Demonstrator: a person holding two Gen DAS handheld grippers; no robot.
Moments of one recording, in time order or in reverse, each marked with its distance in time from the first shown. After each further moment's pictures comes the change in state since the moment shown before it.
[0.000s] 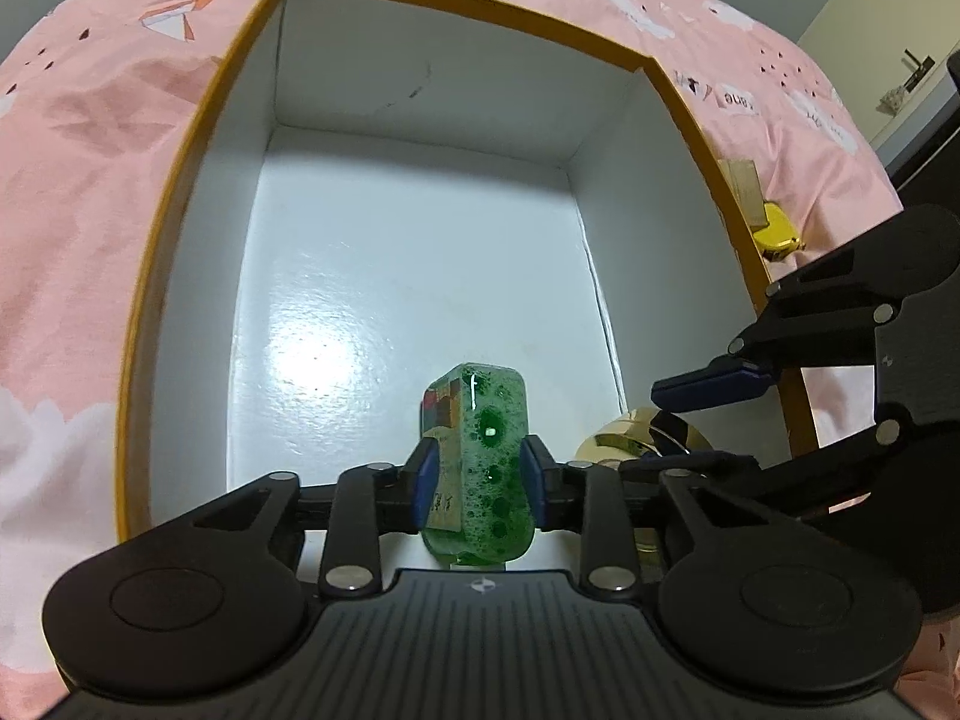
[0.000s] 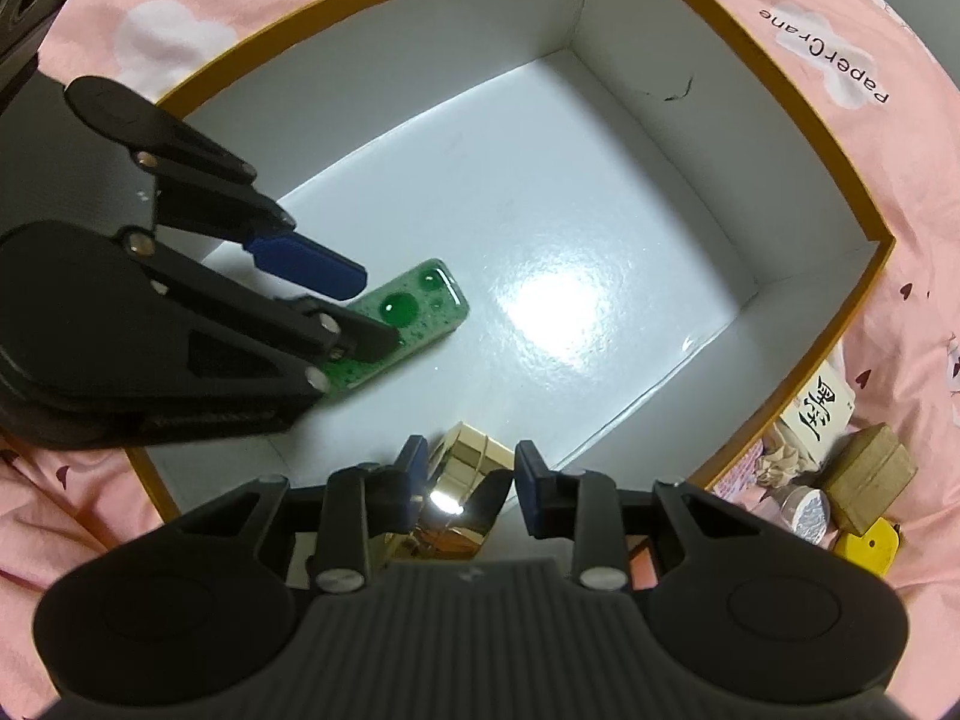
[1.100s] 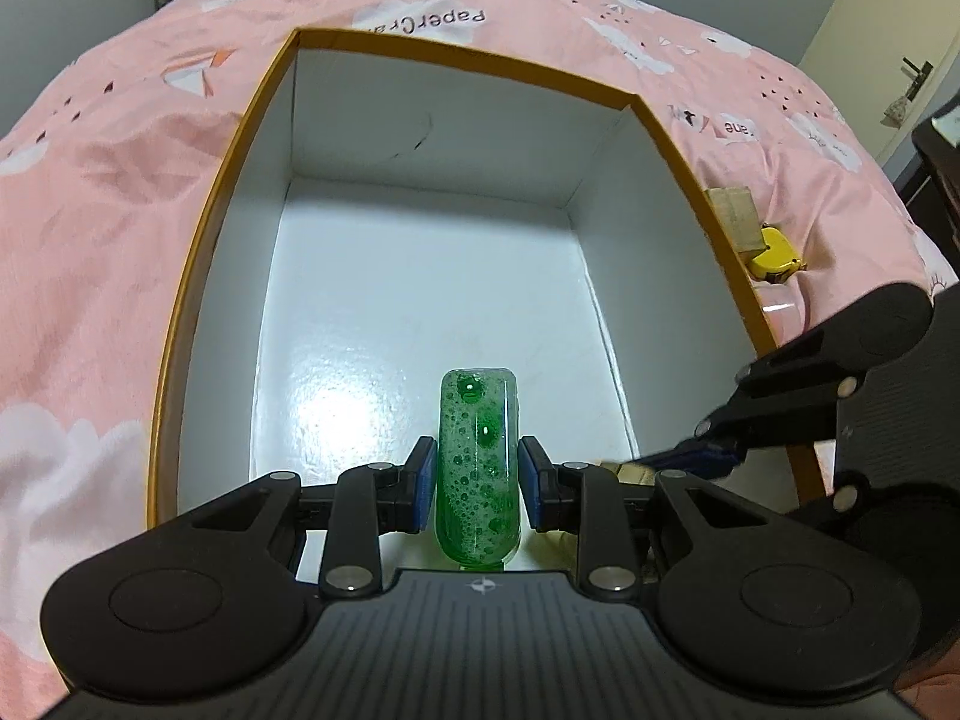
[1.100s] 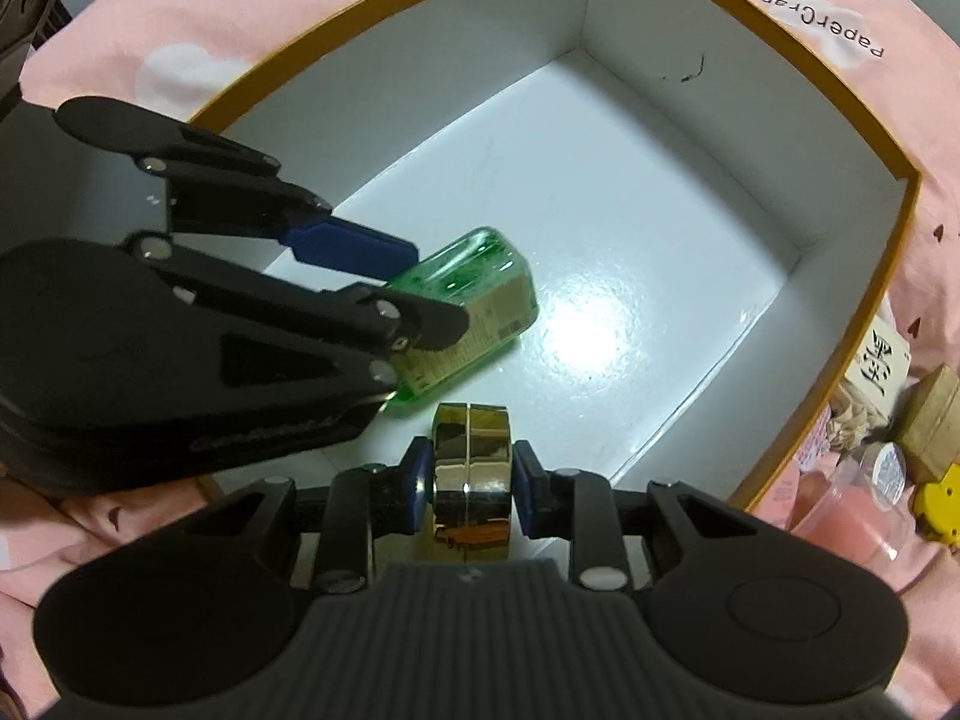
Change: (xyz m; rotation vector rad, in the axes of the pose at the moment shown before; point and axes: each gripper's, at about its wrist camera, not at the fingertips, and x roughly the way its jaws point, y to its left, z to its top) left arm -0.013 -0.009 -0.008 0.019 -0.103 0.049; right arm 0.004 0.013 -0.018 0.115 -0.079 0.093
